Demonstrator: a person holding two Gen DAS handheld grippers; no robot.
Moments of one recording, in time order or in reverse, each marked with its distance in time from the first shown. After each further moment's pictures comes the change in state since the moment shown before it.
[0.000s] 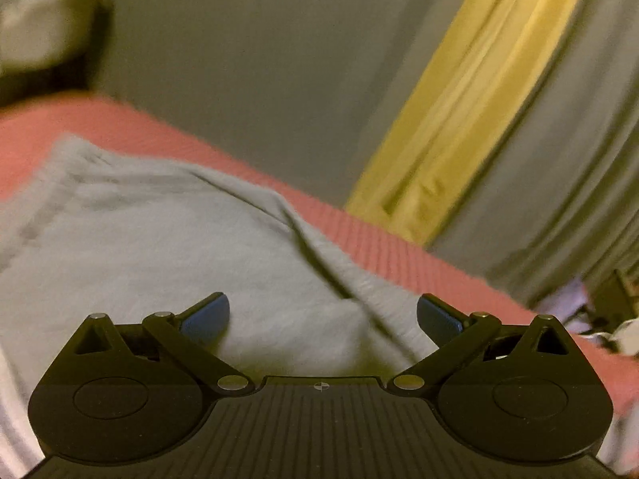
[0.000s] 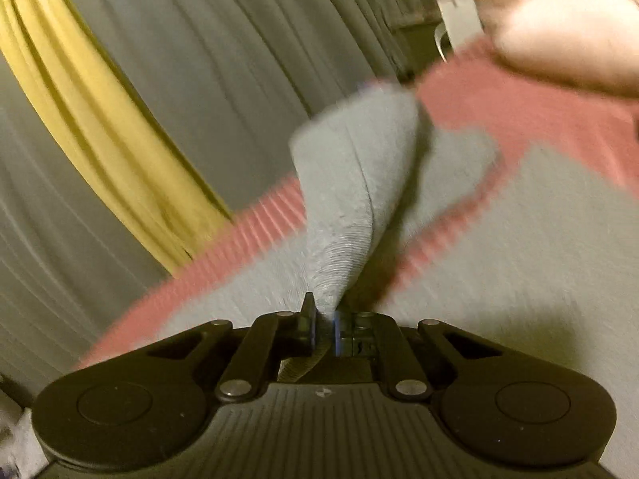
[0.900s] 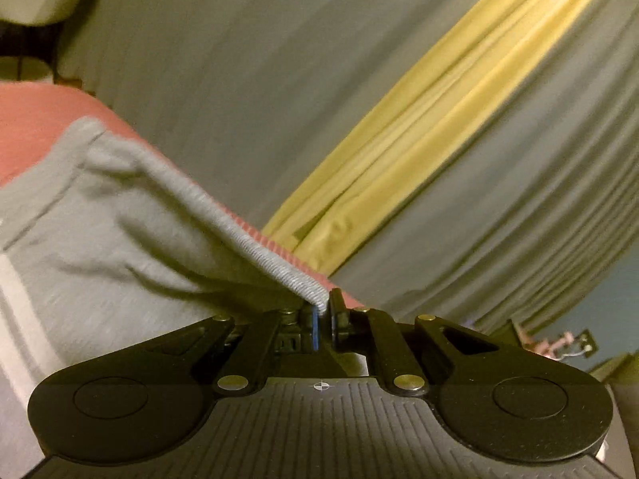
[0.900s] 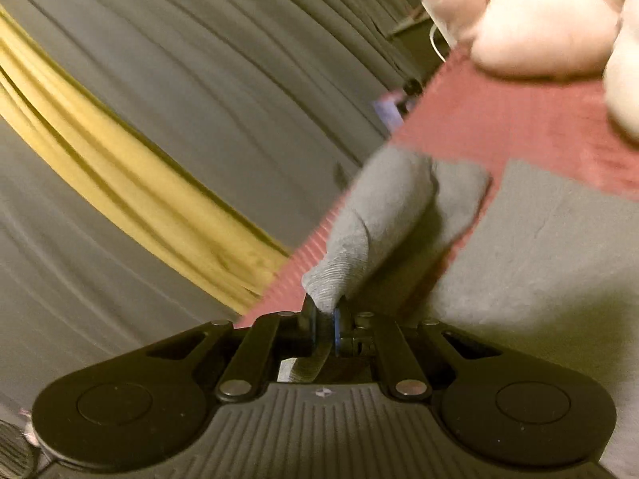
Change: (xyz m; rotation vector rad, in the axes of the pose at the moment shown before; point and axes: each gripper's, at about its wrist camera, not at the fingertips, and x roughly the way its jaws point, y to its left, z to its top) left arm -0.121 0.027 -0.034 -0.111 -0.146 -0.280; right arm -0.098 -0.031 0.033 0.198 -0.086 0.239
